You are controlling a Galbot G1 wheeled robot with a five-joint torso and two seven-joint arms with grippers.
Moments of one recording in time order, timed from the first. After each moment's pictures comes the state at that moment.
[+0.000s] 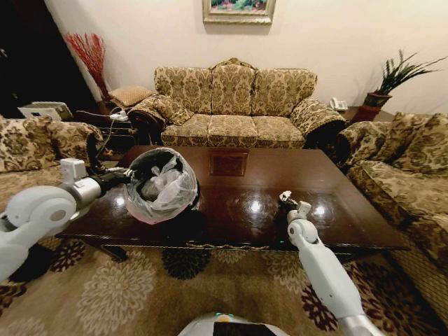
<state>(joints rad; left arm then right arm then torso) 1.57 -0.31 -1.08 -2.12 -1.32 0.46 -0.15 -0.91 1.18 0.35 1.54 0.68 -0.24 0.32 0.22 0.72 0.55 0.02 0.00</state>
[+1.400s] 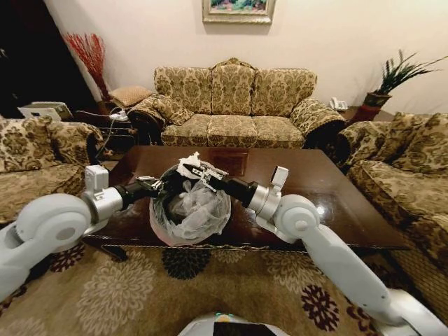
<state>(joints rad) 1.59 -0.27 -1.07 -2.35 -1.42 0.49 -0.11 -0.59 1.01 -0.10 2.20 1.46 -0.40 0.05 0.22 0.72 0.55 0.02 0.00</state>
